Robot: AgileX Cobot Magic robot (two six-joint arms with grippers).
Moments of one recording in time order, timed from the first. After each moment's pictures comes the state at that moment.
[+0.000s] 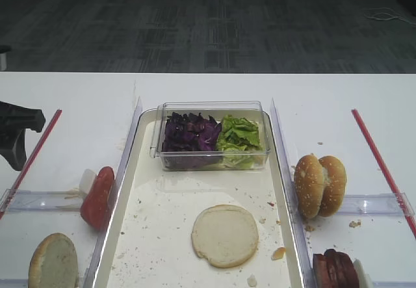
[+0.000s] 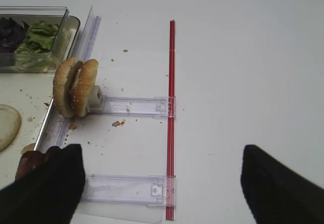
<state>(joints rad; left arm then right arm) -0.10 1.49 -1.03 0.08 1.06 -0.25 -0.03 -0.02 -0.48 0.05 1.12 -0.06</state>
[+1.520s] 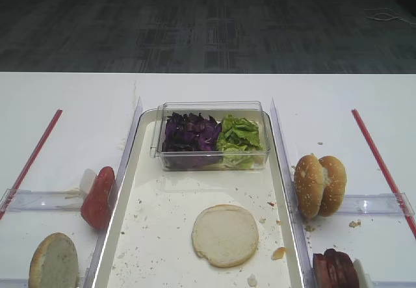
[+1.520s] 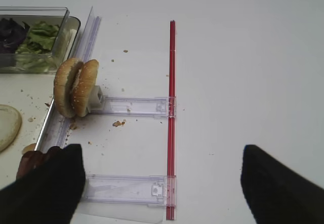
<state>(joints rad) -0.08 0.71 -0.53 0.11 1.14 -0.24 -0.03 -0.02 -0.48 0.05 1.12 -0.06</state>
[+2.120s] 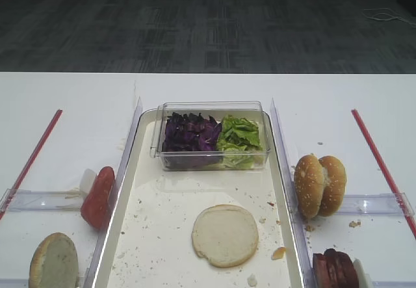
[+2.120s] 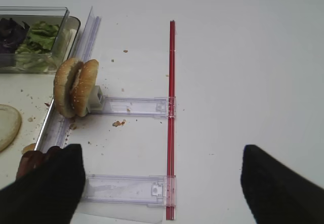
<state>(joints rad) -0.08 0.43 -0.49 0.10 1.16 -0.14 -0.03 -0.02 -0.48 0.05 1.12 -0.06</state>
